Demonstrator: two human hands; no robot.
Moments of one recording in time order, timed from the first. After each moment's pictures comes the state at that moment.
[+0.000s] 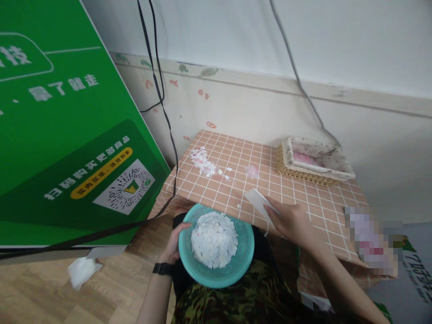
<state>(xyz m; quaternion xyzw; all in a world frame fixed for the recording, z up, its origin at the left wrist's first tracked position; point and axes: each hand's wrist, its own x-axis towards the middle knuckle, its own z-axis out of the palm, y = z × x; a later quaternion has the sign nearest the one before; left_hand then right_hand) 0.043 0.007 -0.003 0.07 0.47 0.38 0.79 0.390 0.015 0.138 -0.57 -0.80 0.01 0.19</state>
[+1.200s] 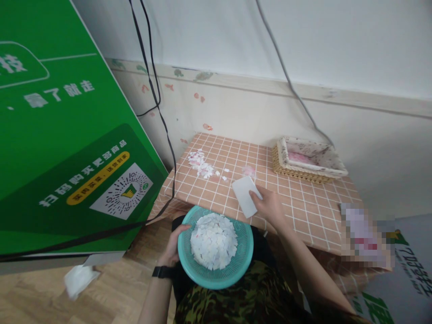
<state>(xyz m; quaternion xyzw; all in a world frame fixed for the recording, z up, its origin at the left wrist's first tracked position) 0.045 0.008 -0.002 0.08 0.48 0.39 0.78 0.362 0.062 0.101 -0.68 -0.67 0.12 0.27</state>
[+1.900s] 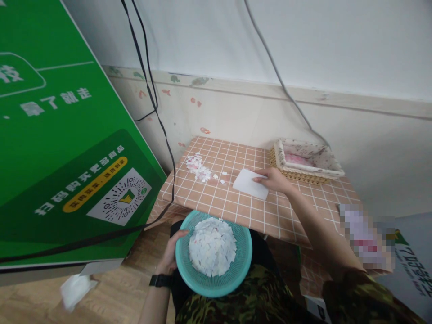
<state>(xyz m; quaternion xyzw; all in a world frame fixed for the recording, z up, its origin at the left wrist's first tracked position) 0.048 0.007 0.009 0.07 0.50 0.39 0.77 0.435 0.147 0.126 -0.55 -0.78 0.22 0.20</state>
